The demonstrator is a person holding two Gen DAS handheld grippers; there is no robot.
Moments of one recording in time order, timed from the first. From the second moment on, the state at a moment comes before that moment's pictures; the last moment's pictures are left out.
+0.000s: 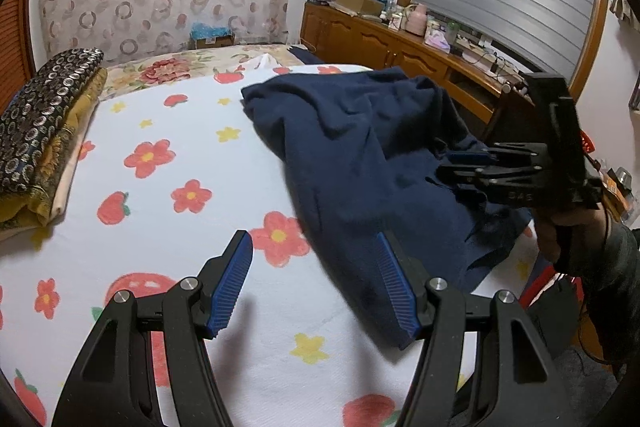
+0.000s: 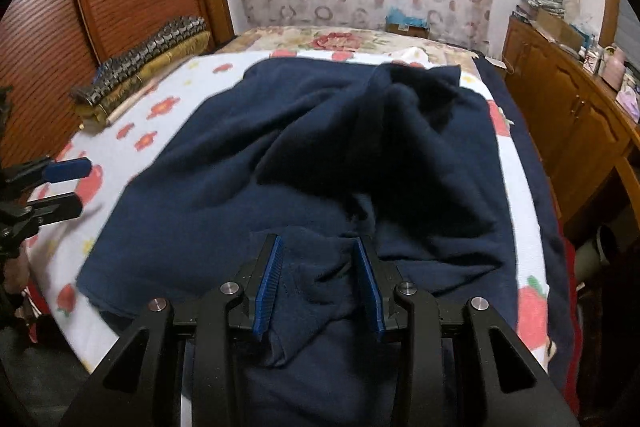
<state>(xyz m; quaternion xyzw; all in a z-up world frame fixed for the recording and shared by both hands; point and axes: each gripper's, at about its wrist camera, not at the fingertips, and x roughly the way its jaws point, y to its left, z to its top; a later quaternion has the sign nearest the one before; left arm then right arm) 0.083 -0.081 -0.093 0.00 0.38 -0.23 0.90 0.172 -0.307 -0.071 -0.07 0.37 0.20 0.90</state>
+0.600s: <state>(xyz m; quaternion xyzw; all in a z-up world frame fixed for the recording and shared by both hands) 0.075 -0.097 -0.096 0.00 0.38 -0.25 0.89 0.127 -0.379 -0.037 -0.03 0.32 0.18 0.93</state>
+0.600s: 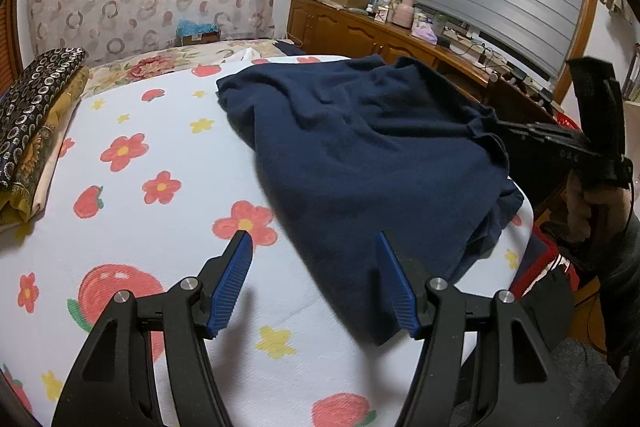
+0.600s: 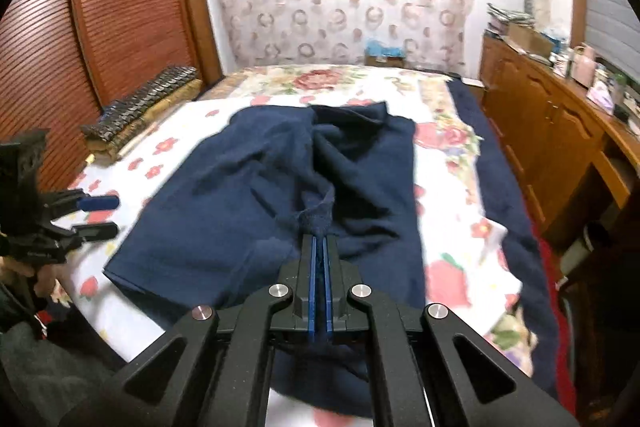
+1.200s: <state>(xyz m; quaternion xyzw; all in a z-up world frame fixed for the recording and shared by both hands) 0.079 -0.101 -0.103 0.00 0.40 -0.25 0.88 0.192 -0.335 -0.068 -0.10 0.34 0.15 0.92</state>
